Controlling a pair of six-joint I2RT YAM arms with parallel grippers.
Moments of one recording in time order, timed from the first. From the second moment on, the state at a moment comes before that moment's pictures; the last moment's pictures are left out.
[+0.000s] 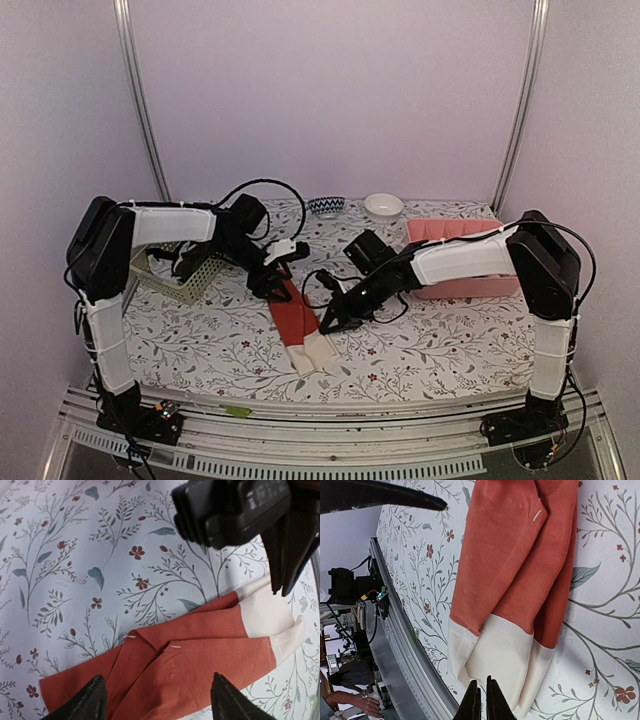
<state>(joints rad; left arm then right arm) -0.51 1.98 1.39 -0.59 0.56 0.80 0.86 2.01 1.32 -0.32 -0.63 0.48</state>
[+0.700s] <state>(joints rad) -0.49 2.21 1.58 -0.87 0.73 1.19 0.92 1.98 1.18 -0.14 -0.66 0.60</state>
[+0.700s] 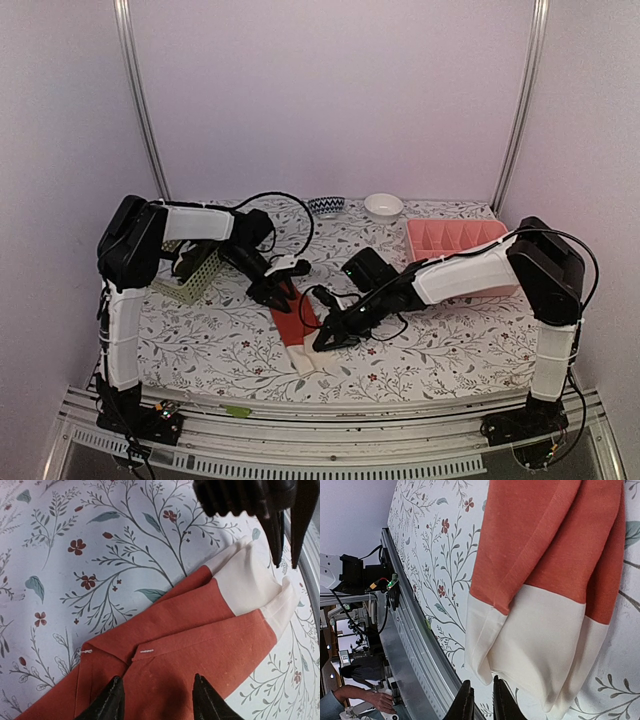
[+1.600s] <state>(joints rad) -0.55 2.25 1.62 -0.86 0.63 1.17 0.97 2.01 1.21 -0.16 -0.65 0.61</state>
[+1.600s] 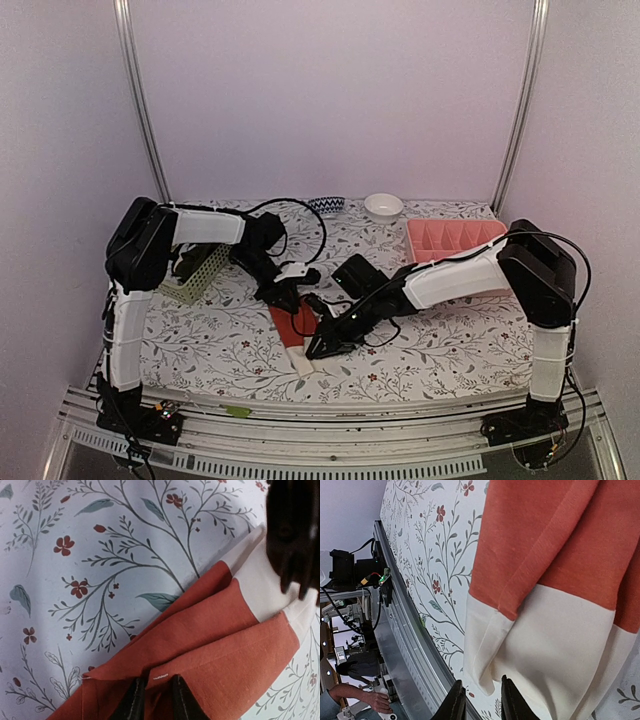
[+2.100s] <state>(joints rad) -0.55 2.25 1.63 -0.86 0.64 1.15 0.99 2.04 1.26 -0.20 -0.63 0.59</state>
